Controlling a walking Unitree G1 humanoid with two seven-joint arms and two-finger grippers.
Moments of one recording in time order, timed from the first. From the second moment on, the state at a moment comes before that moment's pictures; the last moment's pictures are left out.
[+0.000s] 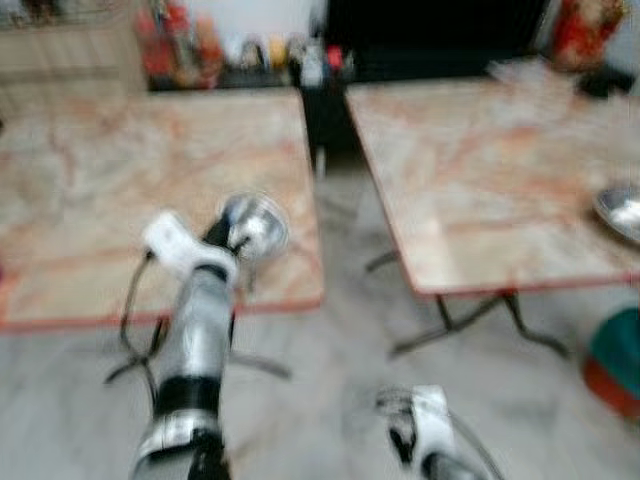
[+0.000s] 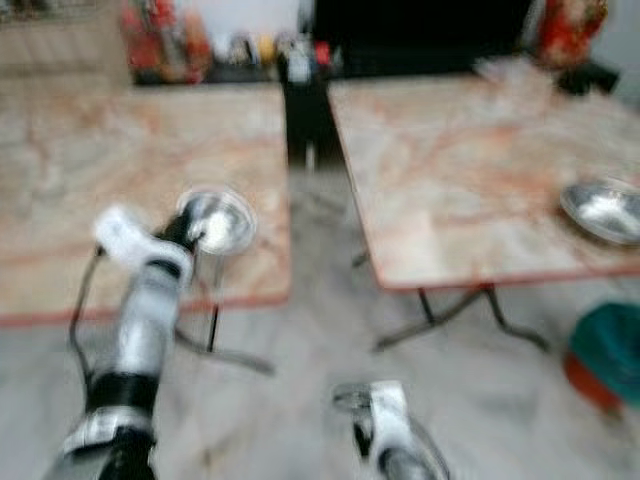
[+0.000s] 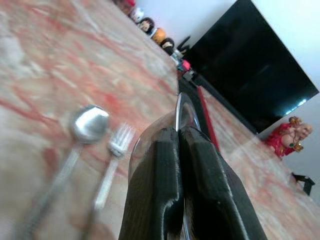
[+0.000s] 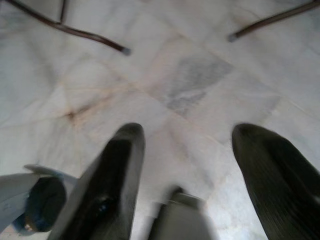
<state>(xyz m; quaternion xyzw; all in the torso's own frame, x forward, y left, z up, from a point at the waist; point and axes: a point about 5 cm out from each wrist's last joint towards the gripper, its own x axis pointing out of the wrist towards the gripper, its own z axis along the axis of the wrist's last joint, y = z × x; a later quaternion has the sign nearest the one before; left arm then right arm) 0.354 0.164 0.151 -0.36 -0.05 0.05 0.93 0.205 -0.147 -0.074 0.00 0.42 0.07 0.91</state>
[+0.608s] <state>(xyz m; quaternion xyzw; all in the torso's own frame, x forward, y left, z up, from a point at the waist) 0.354 0.159 0.152 -0.36 -0.05 0.04 0.93 0.205 -0.152 -0.074 -0.01 0.41 0.06 0.91</state>
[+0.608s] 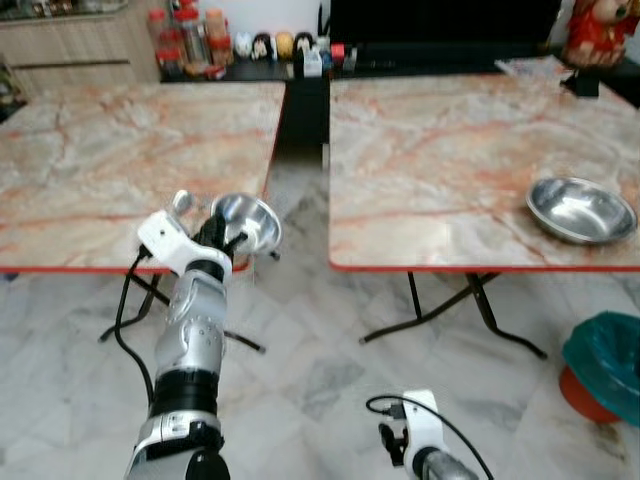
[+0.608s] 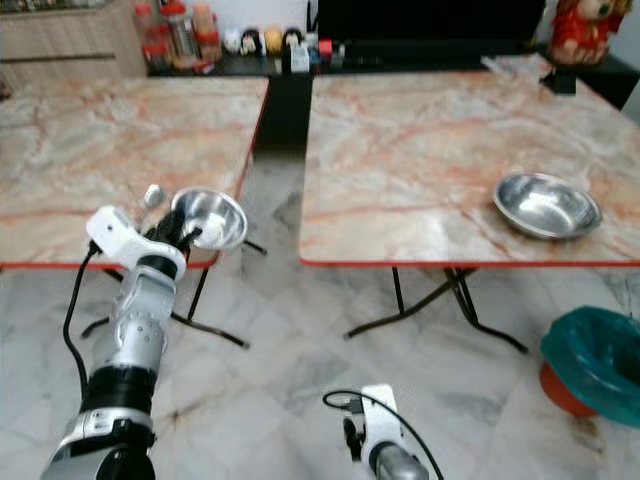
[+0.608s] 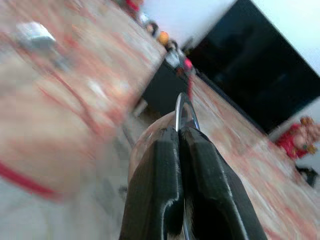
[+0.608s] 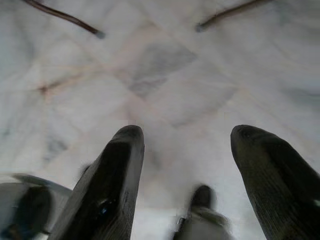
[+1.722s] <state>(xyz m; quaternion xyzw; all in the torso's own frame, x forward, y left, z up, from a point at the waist) 0.353 0.115 0.168 -0.28 -0.06 -0.07 0.96 0.206 -0.166 -0.073 -0.01 0.41 0.04 0.91</state>
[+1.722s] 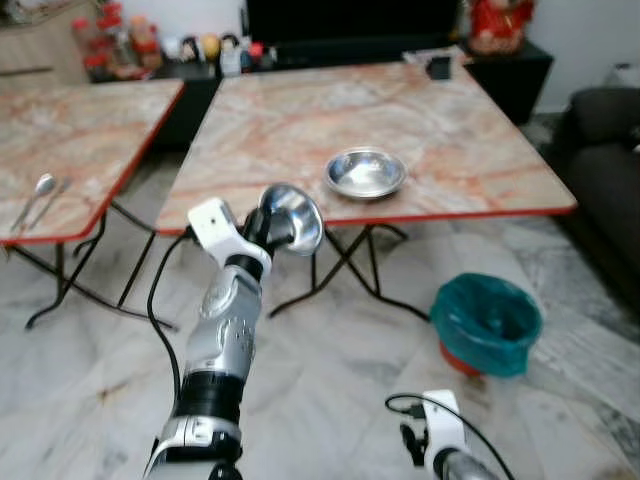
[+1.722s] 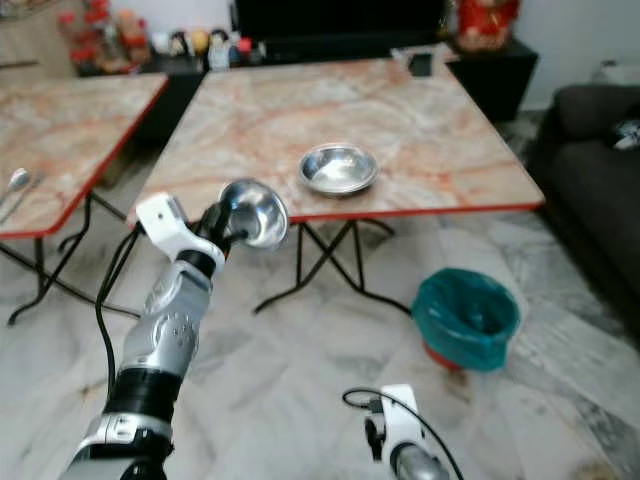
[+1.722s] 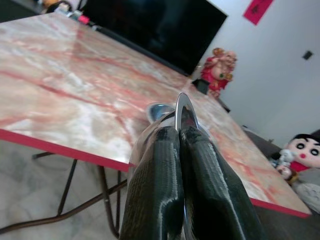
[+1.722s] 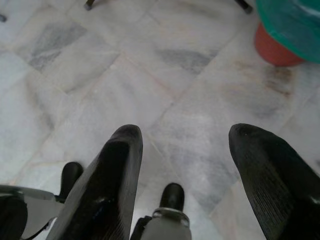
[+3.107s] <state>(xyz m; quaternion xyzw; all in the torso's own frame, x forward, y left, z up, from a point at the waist) 0.351 0.127 0.170 -0.24 -0.08 -0.07 0.97 0.206 -0.149 -0.073 0.00 0.41 0.05 0.91</state>
